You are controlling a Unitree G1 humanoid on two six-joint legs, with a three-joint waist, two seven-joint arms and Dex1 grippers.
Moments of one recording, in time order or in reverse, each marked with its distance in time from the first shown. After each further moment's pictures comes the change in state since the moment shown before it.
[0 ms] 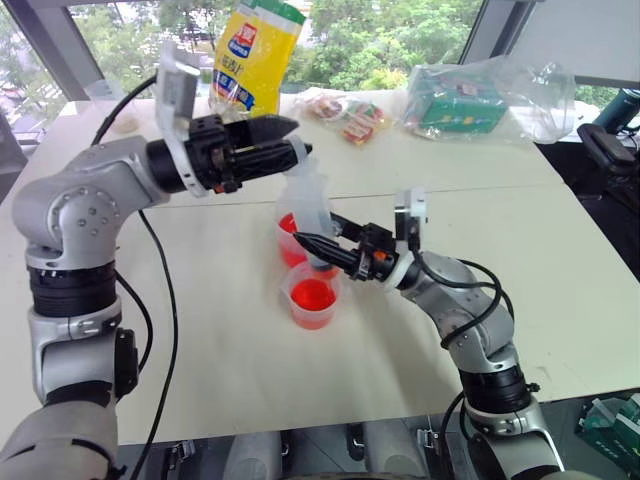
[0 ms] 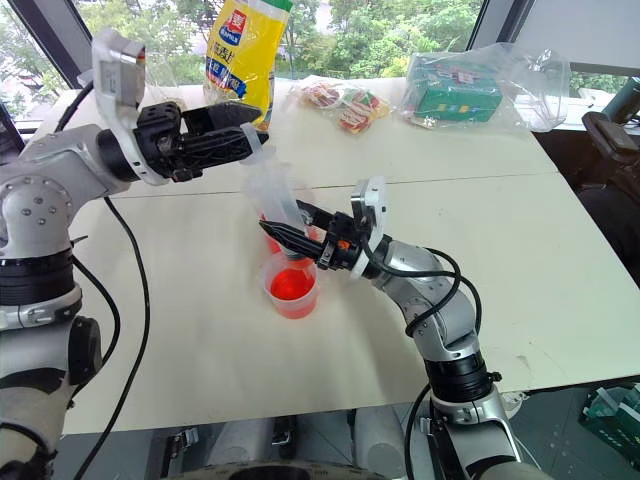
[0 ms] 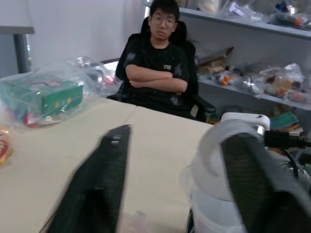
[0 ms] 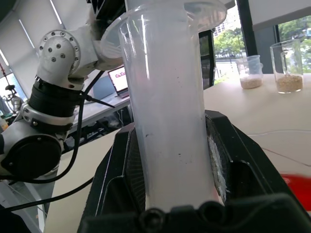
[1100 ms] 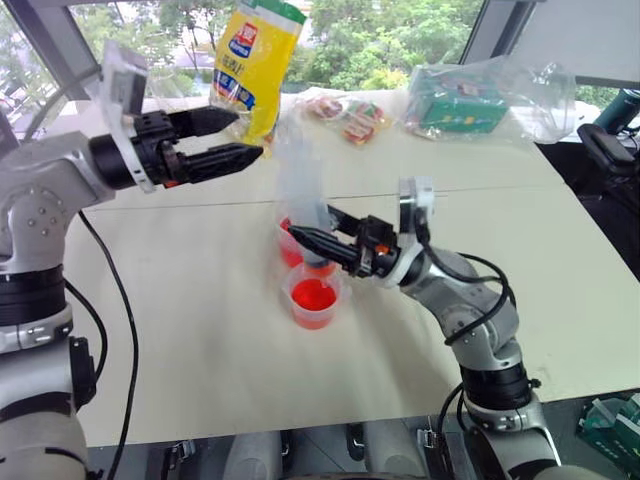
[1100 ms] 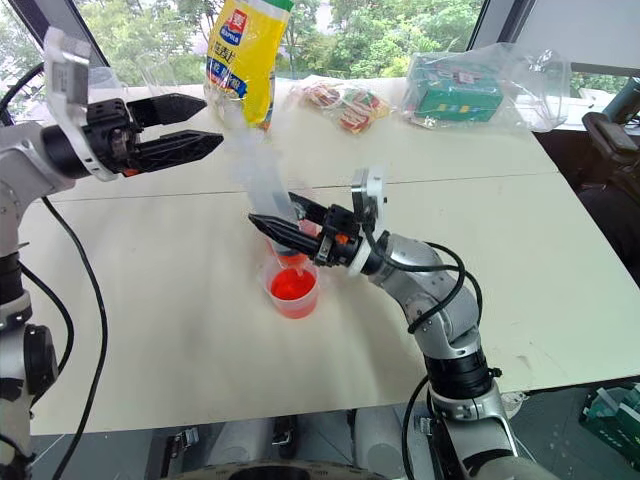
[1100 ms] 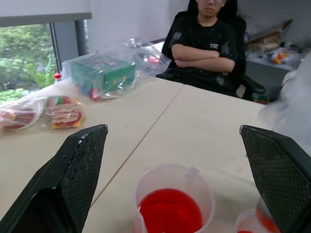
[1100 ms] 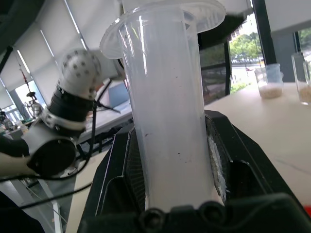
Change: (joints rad) left arm 0.033 0.185 0.050 0.068 0.063 -0.040 -0.044; right arm -0.003 0.003 0.004 -0.050 0.048 0.043 -0.005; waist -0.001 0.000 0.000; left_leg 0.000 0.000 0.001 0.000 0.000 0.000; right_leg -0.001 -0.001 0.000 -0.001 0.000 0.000
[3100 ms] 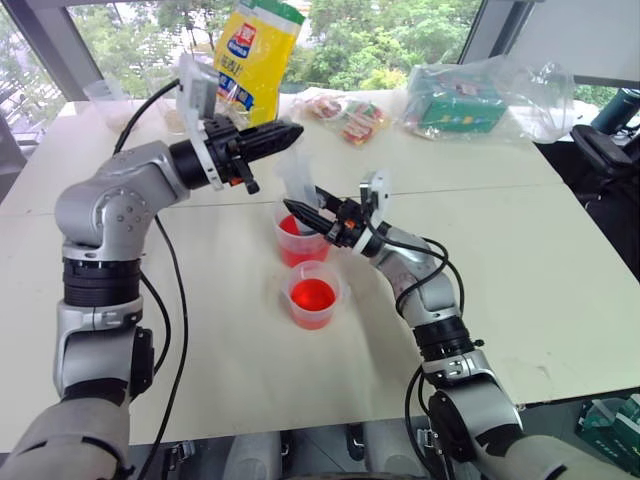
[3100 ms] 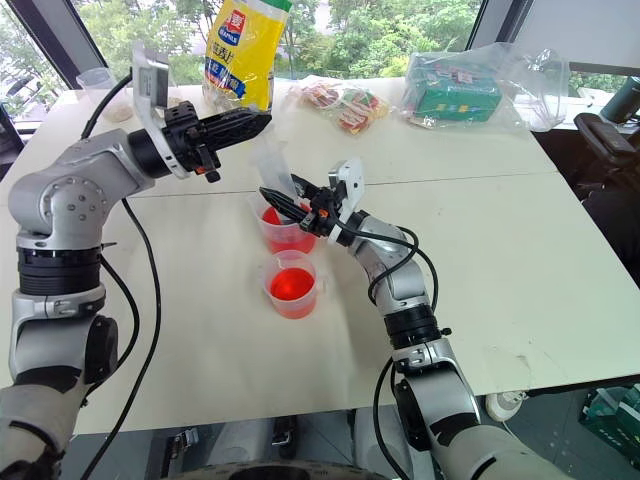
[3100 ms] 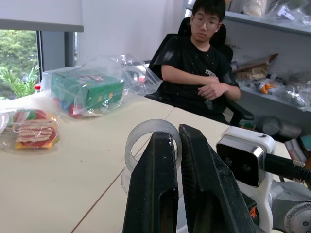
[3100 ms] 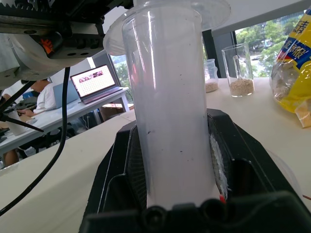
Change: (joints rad) left arm -0.050 -0.251 -0.086 0.091 0.067 -0.100 0.147; right arm -0.232 0.167 -0.034 0.606 -0.274 -0.362 0.034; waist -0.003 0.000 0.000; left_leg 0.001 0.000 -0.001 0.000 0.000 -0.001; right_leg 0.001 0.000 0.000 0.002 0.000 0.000
